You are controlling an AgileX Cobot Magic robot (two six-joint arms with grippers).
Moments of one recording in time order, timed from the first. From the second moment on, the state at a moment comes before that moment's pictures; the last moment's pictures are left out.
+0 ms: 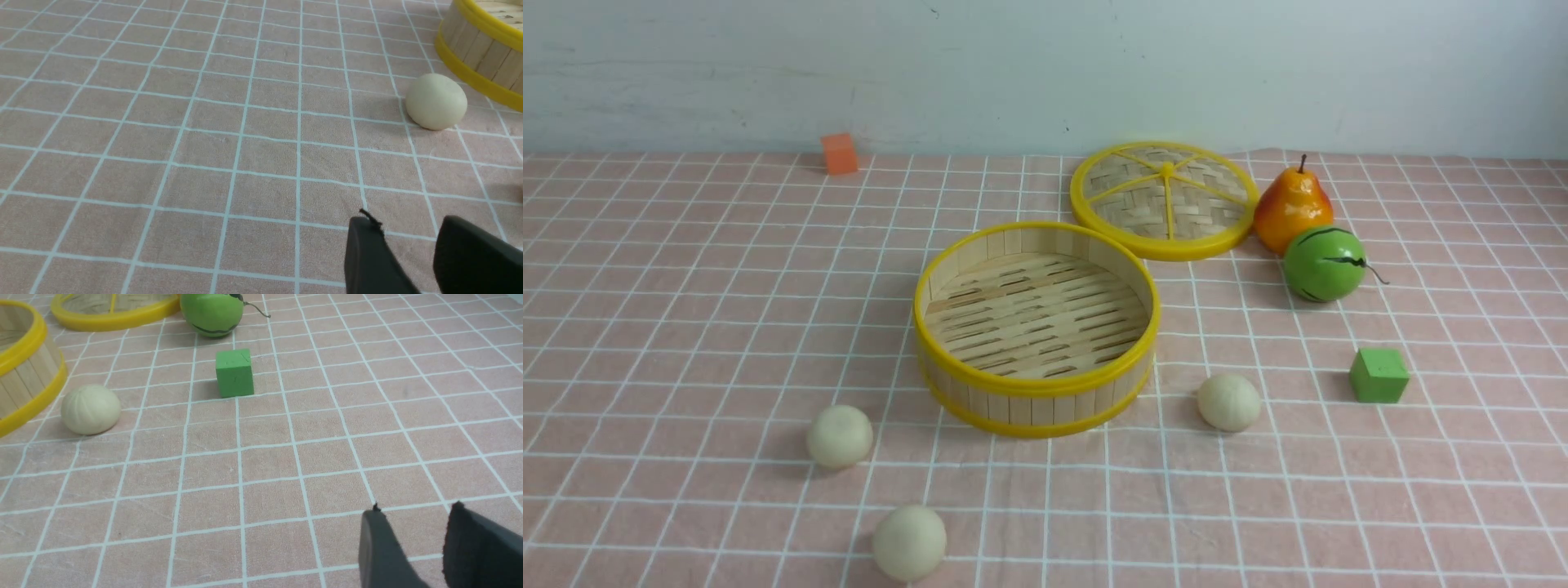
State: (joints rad) right arm -0.07 -0.01 0.02 -0.07 0.39 0.22; left arm 0.02 -0.01 0.03 -0.05 0.39 -0.08
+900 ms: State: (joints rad) right arm -0.07 -0.01 0.02 -0.05 0.39 0.22; left arm 0.02 -0.01 0.03 -0.05 0.39 -0.08
